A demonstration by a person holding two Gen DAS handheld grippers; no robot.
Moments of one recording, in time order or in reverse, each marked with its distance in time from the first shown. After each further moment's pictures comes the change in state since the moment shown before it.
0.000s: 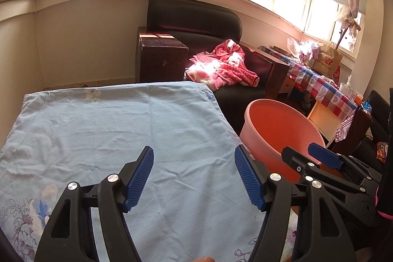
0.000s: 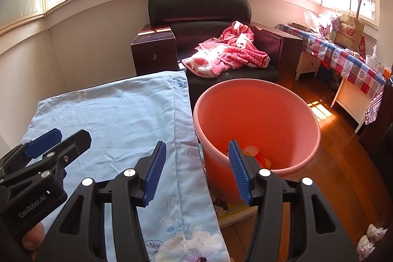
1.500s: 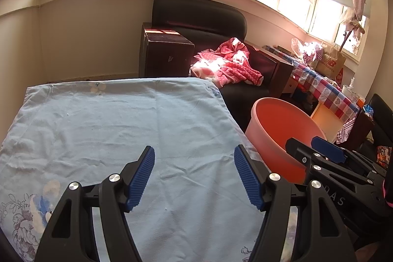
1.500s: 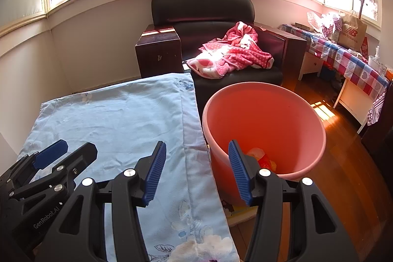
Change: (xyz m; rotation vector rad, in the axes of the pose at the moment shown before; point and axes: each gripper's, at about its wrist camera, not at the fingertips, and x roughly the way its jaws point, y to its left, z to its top) left arm 0.004 0.010 -0.004 -0.020 0.011 0.008; right arm 0.000 0.012 0.006 0.001 0.000 0.008
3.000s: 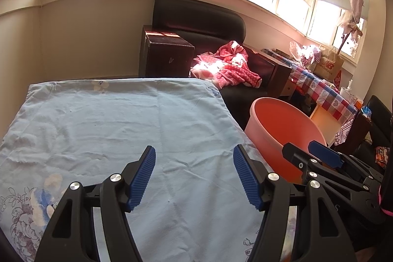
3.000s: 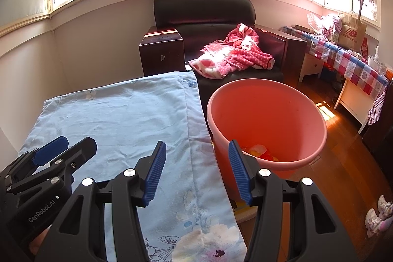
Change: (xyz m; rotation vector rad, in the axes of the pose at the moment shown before) left arm -0.008 0.000 -0.008 -0.007 -0.014 -0.007; right arm -0.010 0.003 -0.017 -0.007 -0.022 0.013
